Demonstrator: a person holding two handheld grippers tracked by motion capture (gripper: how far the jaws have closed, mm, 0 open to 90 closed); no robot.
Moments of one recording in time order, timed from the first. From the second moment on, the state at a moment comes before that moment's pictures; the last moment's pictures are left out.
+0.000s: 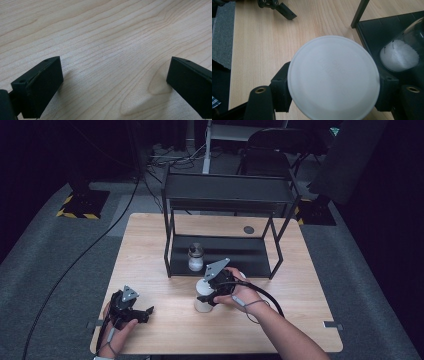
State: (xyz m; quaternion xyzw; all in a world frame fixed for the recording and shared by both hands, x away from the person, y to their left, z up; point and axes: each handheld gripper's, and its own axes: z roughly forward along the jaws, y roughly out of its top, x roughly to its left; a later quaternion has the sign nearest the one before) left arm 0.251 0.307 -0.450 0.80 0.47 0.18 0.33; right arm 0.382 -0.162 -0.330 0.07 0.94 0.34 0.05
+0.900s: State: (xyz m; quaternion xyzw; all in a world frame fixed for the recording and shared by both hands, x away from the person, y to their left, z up) left arm 0.251 0.307 -0.450 0.80 0.47 0.18 0.33; right arm 0.385 -0.165 -0.295 0.06 0.93 0.36 0.07
